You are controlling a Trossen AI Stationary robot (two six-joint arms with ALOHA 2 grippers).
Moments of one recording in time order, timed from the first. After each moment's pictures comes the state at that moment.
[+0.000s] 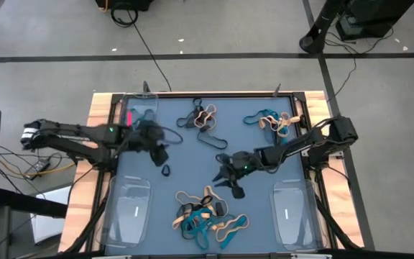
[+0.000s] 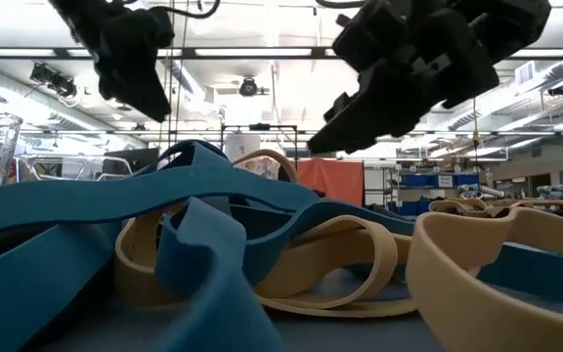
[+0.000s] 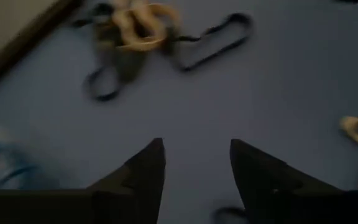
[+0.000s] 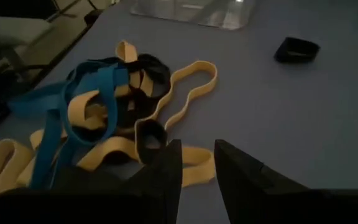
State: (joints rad) left arm -0.05 1.03 0.79 -0.63 -0.36 -0.48; right arm 0.16 1.70 0.78 0.37 -0.19 0.00
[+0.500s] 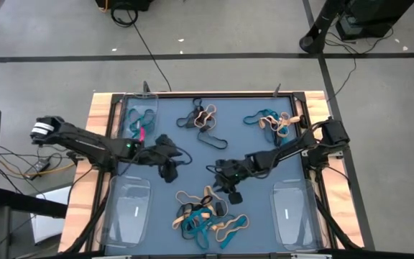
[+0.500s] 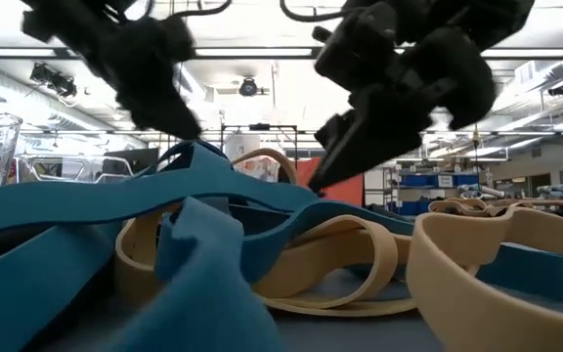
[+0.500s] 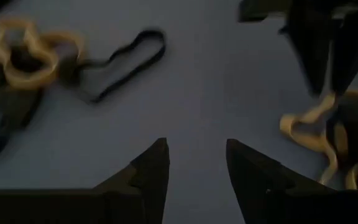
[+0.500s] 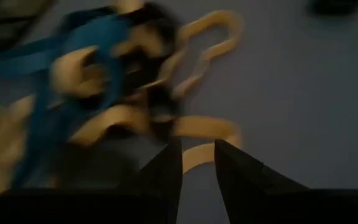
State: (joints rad) left arm -0.16 1.23 0.65 -0.13 -0.32 -0.35; right arm 0.19 1.79 0.91 0.16 -0.10 0.00
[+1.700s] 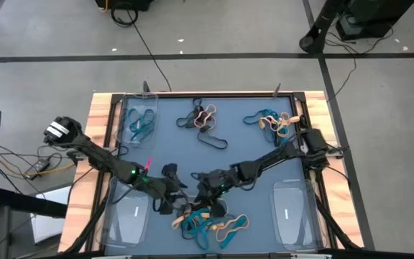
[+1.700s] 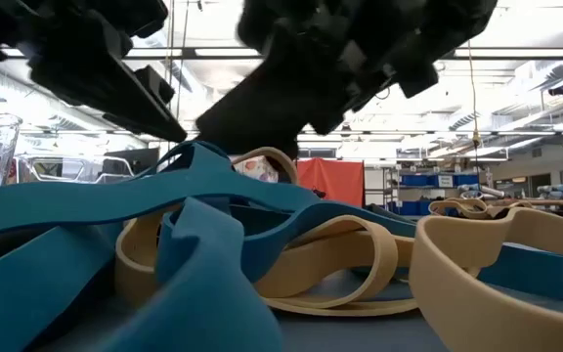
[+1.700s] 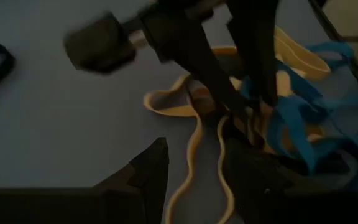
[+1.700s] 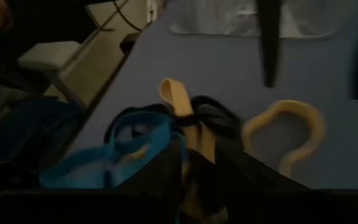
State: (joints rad) left arm -0.51 1.42 0.65 0.11 -0.34 -0.32; right arm 0.26 2.04 1.17 0.35 -0.27 0.22
